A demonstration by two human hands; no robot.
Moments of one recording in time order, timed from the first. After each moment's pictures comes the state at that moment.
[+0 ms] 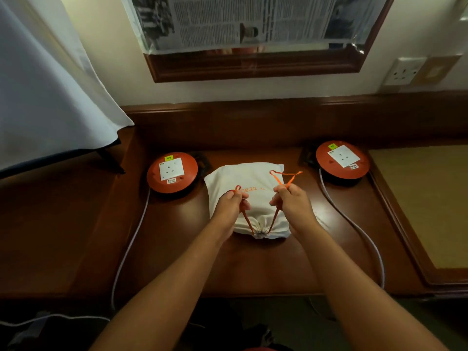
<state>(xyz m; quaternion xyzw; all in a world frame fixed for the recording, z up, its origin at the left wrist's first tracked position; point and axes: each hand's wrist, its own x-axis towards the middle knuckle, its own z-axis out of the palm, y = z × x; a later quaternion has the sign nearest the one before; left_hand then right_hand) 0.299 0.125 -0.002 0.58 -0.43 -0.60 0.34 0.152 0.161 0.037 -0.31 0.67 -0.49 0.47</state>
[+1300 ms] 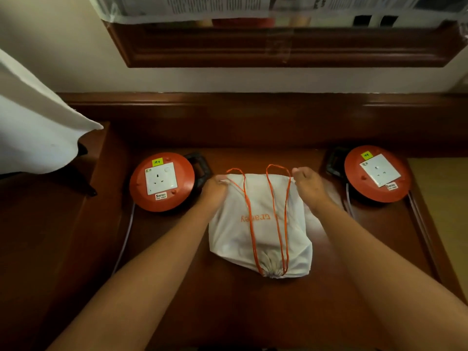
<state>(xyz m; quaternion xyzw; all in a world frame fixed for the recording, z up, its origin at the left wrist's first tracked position) 0.327 -0.064 -0.073 0.70 -0.44 -0.52 0.21 0.097 -0.032 -0.046 -0.40 0.78 -0.29 0.39</state>
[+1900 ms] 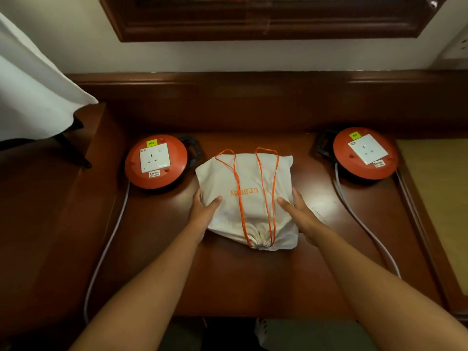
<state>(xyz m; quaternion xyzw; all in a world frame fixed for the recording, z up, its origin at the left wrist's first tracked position) 0.344 0.050 -0.115 0.70 -0.35 -0.55 0.28 0.091 0.093 -0.084 -0.35 0.66 -0.30 0.60</state>
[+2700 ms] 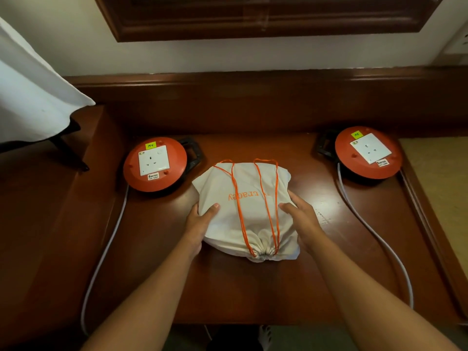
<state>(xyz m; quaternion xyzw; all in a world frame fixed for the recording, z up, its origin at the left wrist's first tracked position) 0.354 0.070 -0.129 0.67 -0.31 -0.59 0.32 0.111 0.103 -0.076 -0.29 0.65 -0.42 0.56</state>
